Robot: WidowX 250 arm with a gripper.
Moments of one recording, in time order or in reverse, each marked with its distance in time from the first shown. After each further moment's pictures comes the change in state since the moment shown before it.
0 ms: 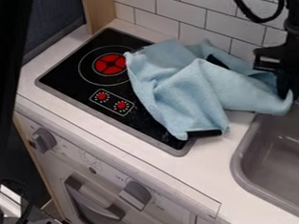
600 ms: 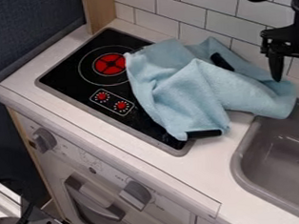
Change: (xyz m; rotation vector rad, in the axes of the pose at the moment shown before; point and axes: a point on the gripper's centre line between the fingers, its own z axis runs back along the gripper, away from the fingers) arm -0.003 -0.001 0.044 -0.060 -0.082 -0.025
